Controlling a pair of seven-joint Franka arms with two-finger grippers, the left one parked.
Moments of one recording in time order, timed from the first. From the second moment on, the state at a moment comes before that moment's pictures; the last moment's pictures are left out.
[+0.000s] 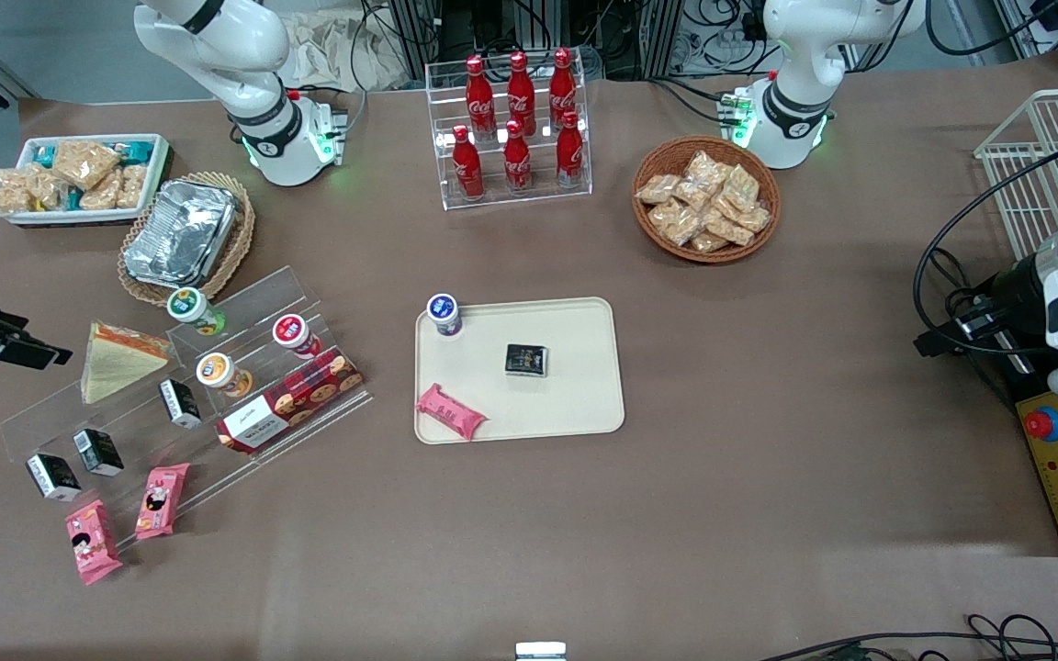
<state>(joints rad) -0.25 0.13 -0.07 -1.80 0.06 1.78 0.31</state>
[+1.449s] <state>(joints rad) -0.26 0.19 -0.05 -1.91 0.06 1.93 0.59</state>
